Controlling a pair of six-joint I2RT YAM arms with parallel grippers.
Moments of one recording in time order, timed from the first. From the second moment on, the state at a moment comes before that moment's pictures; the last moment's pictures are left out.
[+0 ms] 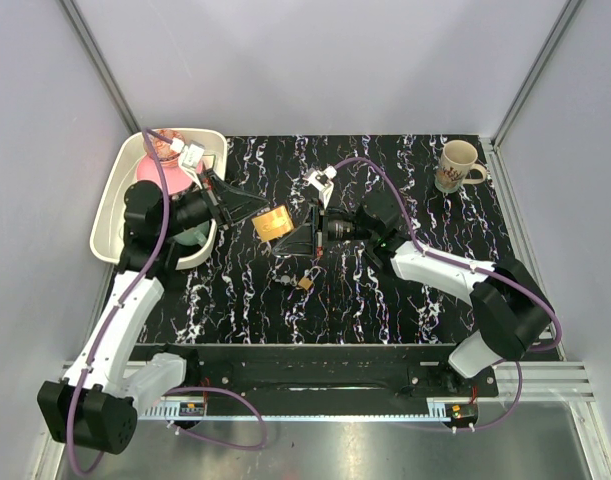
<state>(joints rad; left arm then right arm) -0.18 0.98 0.92 0.19 0.93 -0.71 0.73 1.55 0.95 0.85 -0.93 0.88</state>
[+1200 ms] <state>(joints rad) 0.02 0.97 0.97 0.41 0.94 -0.82 0.74 1.55 0.89 0.80 -0.90 0.85</state>
